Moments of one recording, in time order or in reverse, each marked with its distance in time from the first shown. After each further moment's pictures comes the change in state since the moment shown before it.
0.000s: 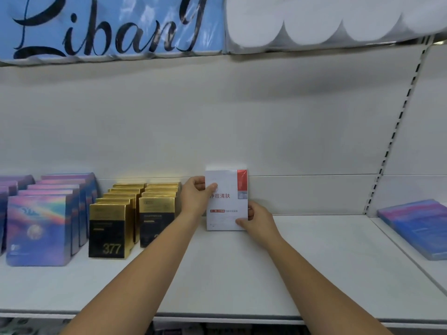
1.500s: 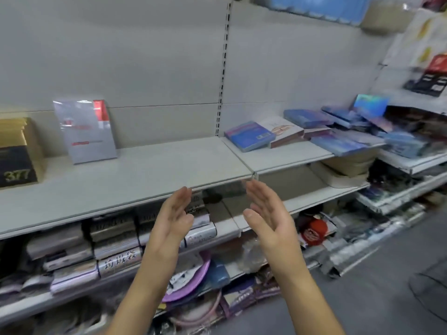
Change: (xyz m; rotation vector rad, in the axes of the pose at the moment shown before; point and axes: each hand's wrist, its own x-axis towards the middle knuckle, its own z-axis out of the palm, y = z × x) left_hand -0.412 0.035 -0.003 -0.565 -0.726 0.131; right_hand -0.426 -0.013 -0.159 0.214 0.490 -0.101
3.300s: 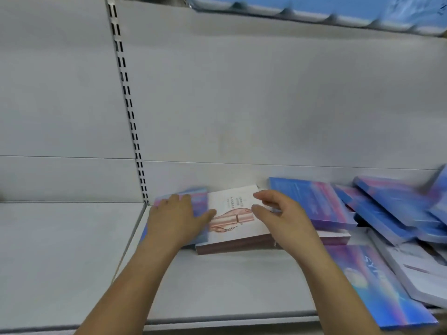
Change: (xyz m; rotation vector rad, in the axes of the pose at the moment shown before) left_hand 0.421 -0.106 0.298 1.423 0.186 -0.466; right_hand 0.465 0.139 -0.289 -0.293 -0.308 0.145
